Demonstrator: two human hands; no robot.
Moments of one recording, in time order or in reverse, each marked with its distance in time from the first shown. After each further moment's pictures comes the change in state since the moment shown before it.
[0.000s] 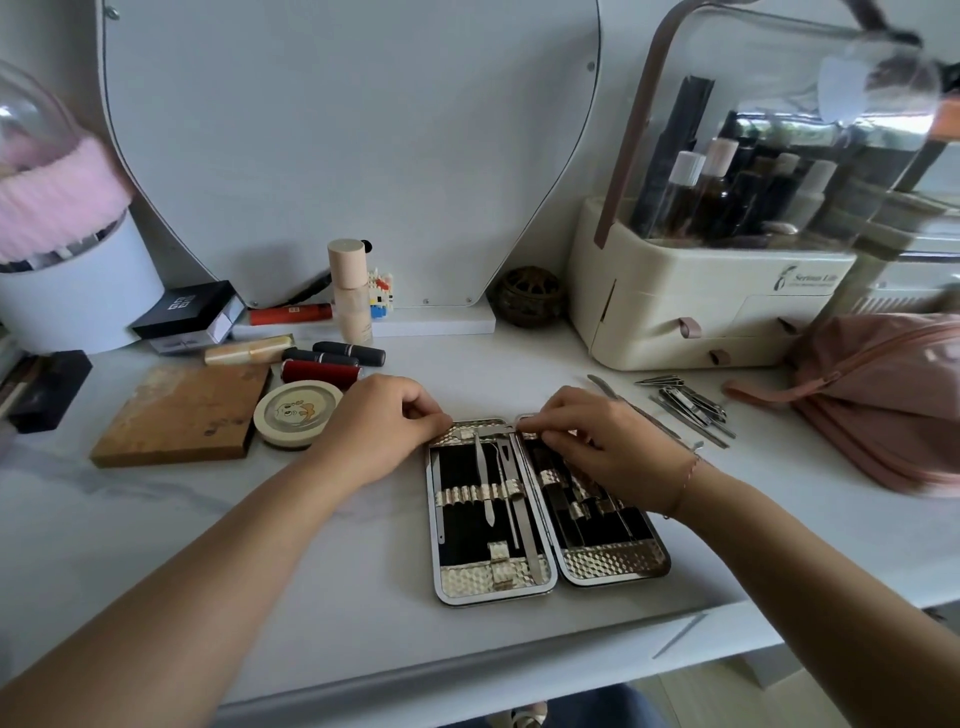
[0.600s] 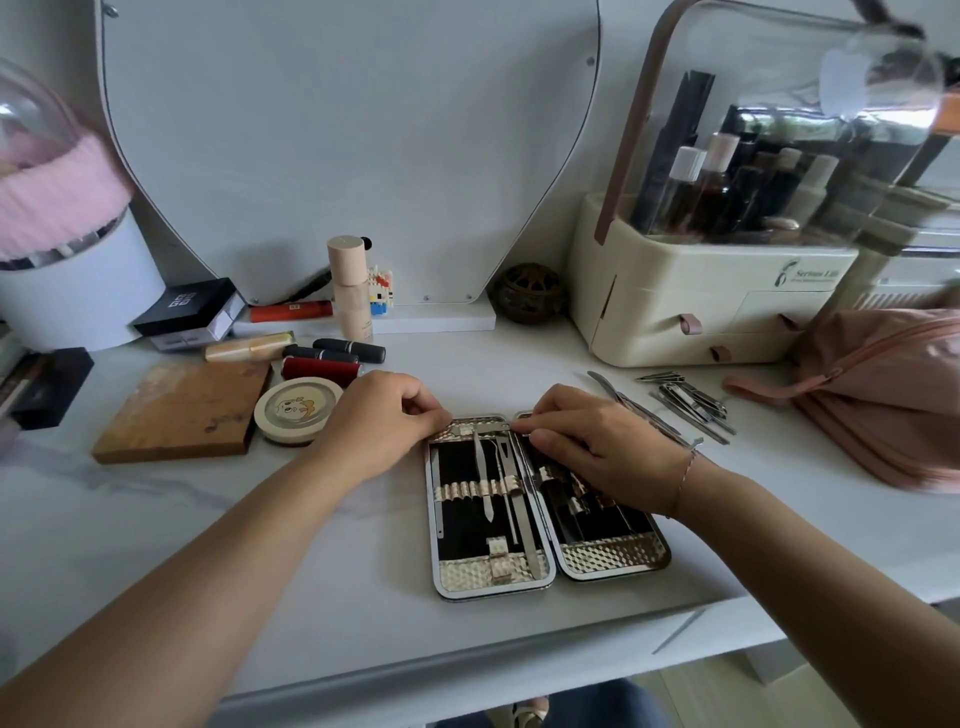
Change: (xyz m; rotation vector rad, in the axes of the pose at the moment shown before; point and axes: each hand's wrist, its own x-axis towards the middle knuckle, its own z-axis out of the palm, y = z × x) left_hand 0.001 0.000 0.002 -0.001 0.008 -0.016; right_hand 0.002 0.005 0.004 0.003 -0.064 -0.027
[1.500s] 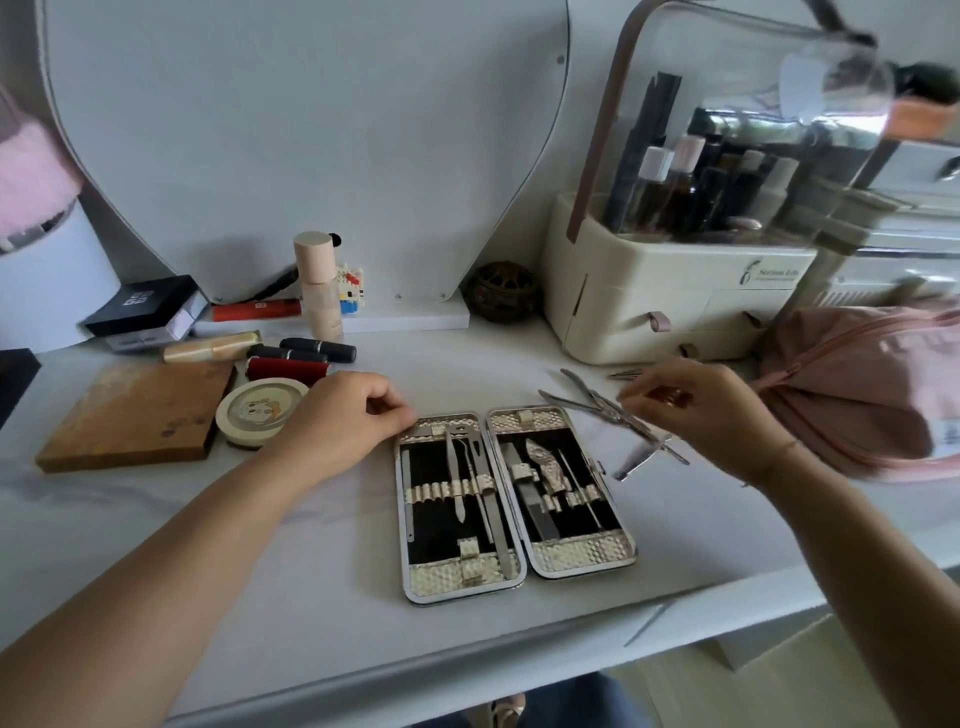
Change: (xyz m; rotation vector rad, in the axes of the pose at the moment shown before) left_hand 0.002 -0.006 -0.003 0.009 -0.018 0.030; right_hand -0.048 0.053 -0.050 0.090 0.357 0.260
